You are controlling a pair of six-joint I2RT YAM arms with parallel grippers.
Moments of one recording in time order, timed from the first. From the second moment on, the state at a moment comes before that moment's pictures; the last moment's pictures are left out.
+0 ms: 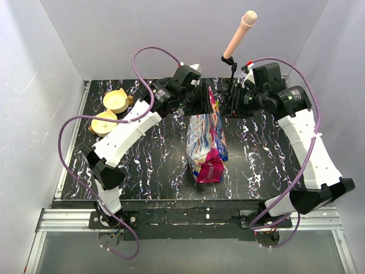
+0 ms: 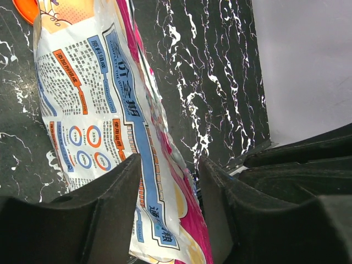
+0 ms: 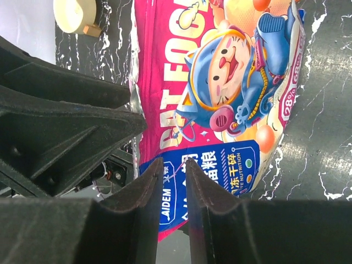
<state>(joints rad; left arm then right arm) -0.82 1.84 2.15 -0.99 -0.02 -0.72 0.41 1.41 1.80 -1.16 -0.31 0.50</state>
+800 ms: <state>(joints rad) -0.82 1.84 2.16 -0.99 0.02 -0.71 0.47 1.46 1.83 -1.13 -0.33 0.52</state>
